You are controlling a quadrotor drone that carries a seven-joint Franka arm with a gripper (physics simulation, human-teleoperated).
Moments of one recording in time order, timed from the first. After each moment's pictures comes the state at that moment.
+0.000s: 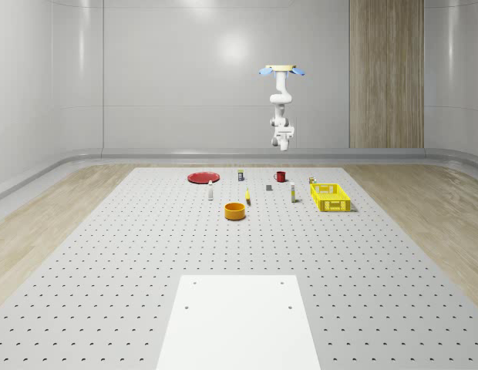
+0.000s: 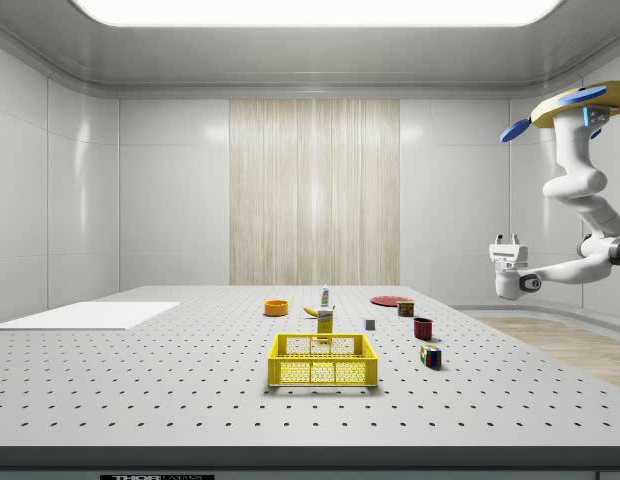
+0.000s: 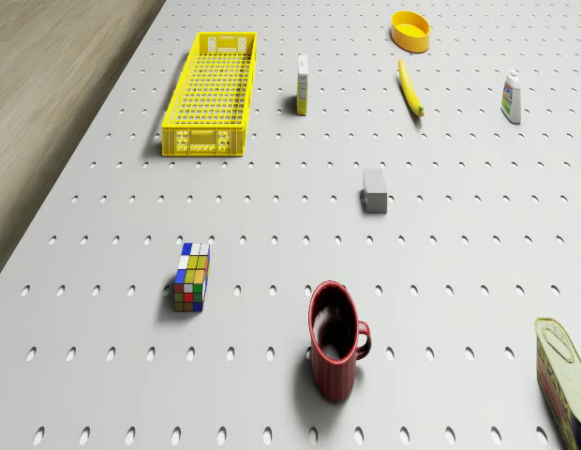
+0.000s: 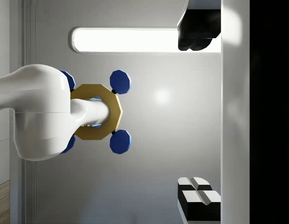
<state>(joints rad) 0.00 -0.72 0.00 -2.10 0.00 1.39 0.78</state>
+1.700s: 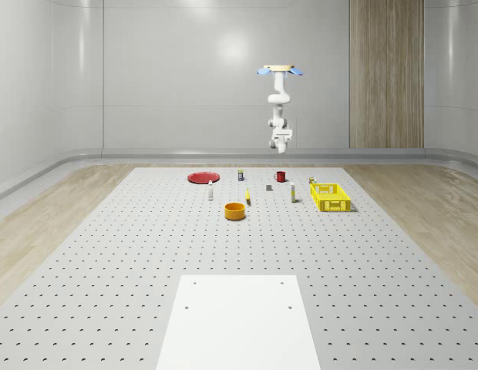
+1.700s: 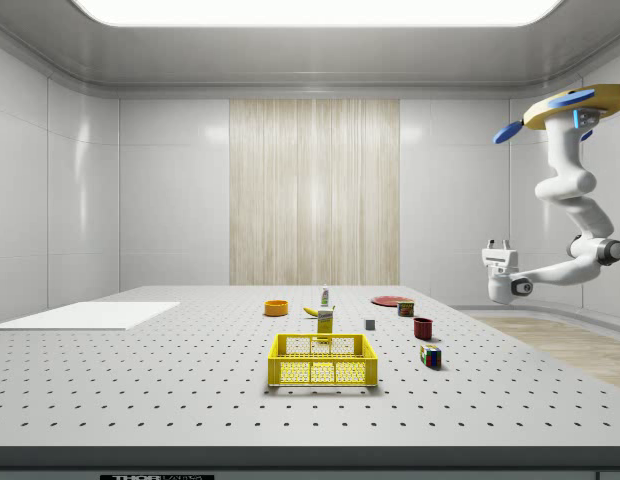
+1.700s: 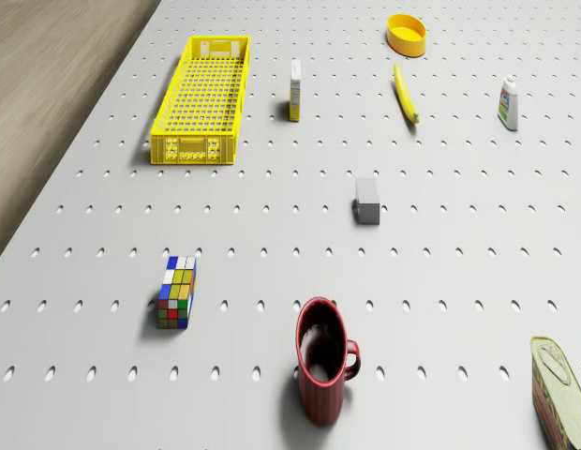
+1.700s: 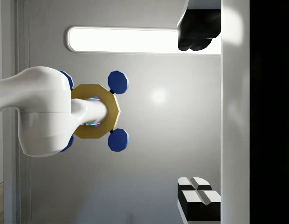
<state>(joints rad) -0.01 -0.71 0.01 -2.05 0.00 1.38 0.78</state>
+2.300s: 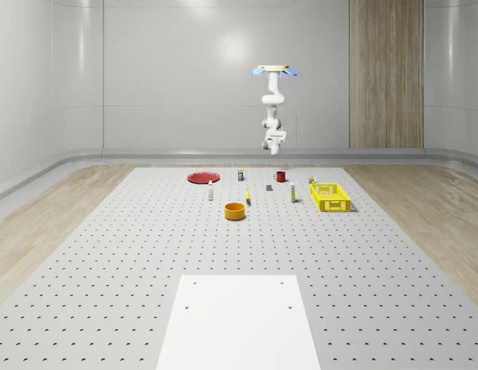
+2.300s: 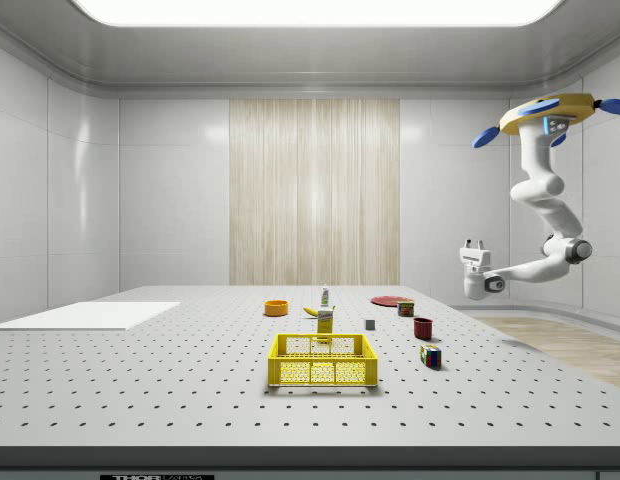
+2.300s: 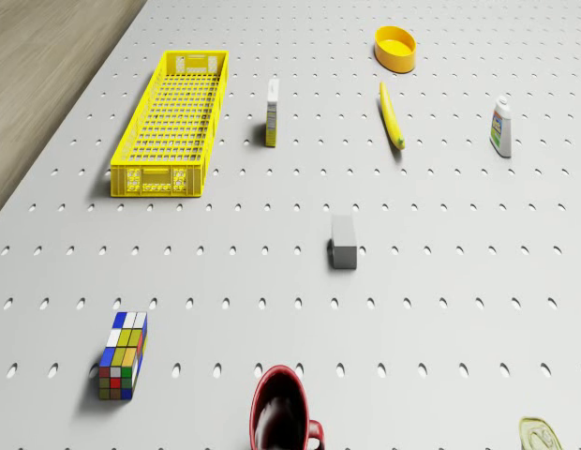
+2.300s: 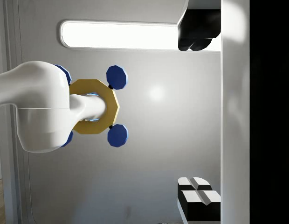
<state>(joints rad) -0.02 -0.72 0.04 -2.06 -0.04 1.39 0.79</state>
